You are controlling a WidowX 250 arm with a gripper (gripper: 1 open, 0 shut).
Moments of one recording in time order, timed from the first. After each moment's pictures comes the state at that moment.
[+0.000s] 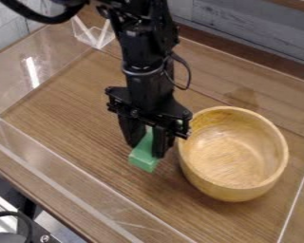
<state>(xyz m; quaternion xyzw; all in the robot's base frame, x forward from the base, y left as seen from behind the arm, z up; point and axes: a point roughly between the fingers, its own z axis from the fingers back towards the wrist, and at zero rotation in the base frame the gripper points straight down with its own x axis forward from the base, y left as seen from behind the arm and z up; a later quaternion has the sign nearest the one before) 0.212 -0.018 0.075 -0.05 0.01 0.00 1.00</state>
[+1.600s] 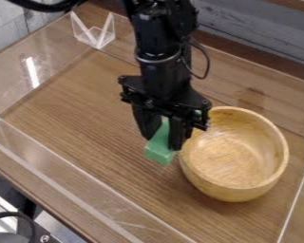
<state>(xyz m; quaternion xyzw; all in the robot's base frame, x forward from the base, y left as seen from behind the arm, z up) 0.214 -0.036 0.094 -0.06 -0.01 -0.01 1.00</state>
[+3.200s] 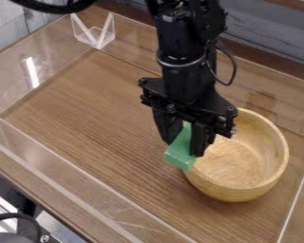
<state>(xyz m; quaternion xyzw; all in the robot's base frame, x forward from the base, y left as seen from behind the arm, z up) 0.213 -0.061 0.102 -0.06 -0.03 -0.03 1.00</state>
